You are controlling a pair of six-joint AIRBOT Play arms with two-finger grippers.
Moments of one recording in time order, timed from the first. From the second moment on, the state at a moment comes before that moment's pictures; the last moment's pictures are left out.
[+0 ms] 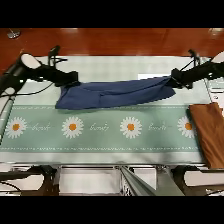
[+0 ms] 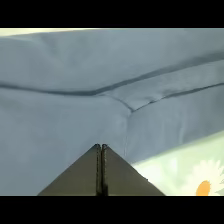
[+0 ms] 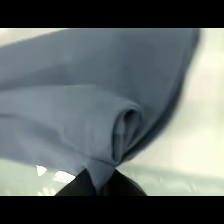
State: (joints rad) left arm -0.13 -1.50 1.27 0.97 -1.00 -1.41; right arm -0.19 -1.51 1.38 -1.02 1.30 1.43
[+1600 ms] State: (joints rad) left arm -0.08 -1.12 1.22 1.07 -1.05 -1.56; right arm 0.36 -1.23 1.31 -0.96 1.06 1.51
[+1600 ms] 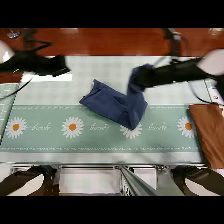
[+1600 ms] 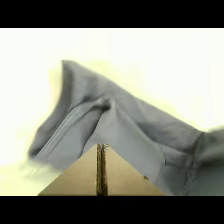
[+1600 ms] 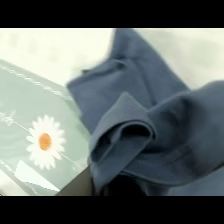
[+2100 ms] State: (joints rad) left arm 0.00 -0.58 0.61 1.07 -0.96 -1.57; right arm 0.44 -1.77 1.71 -0.86 1.10 1.51
